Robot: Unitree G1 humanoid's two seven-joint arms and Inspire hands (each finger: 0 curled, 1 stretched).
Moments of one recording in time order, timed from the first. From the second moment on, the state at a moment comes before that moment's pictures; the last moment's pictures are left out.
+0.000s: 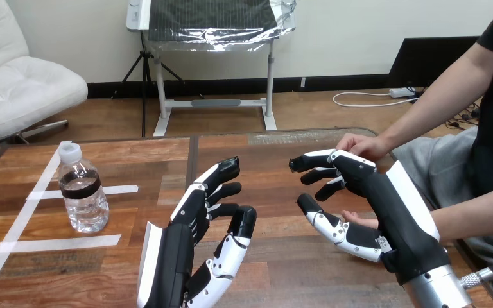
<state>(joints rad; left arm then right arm) 0.43 0.08 -0.39 -0.15 0.23 -0.56 0.31 0.17 -0.28 0.07 -0.14 -0.24 -0.41 0.09</state>
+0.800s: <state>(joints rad) 0.43 0.08 -0.36 -0.15 0.32 -0.57 0.36 0.17 -0.28 0.07 -0.14 -0.24 -0.39 0.09</state>
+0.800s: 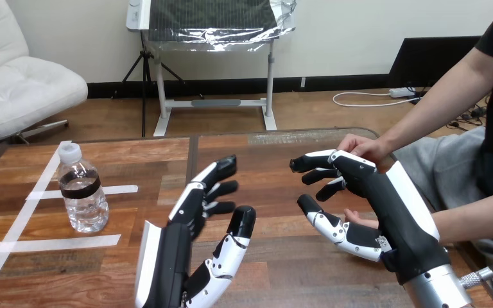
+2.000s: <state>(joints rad) 0.29 0.14 -0.07 -0.17 0.96 -0.28 0.80 0.16 -0.28 0.07 -0.14 -0.24 -0.39 0.09</state>
